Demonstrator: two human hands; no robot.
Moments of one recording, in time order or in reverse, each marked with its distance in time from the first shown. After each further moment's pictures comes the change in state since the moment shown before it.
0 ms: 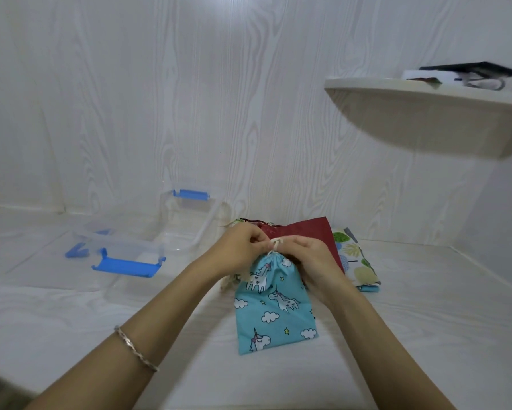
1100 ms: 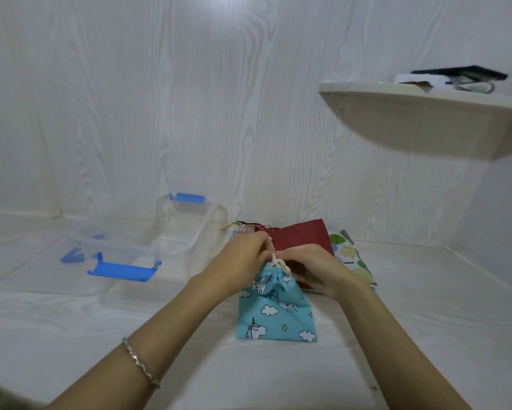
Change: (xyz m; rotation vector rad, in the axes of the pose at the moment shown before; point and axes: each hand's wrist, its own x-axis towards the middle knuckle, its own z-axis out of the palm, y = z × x) left_hand -0.003 0.002 0.018 0.303 0.097 0.126; right_hand 0.009 -0.008 -0.021 -0.215 -0.119 0.194
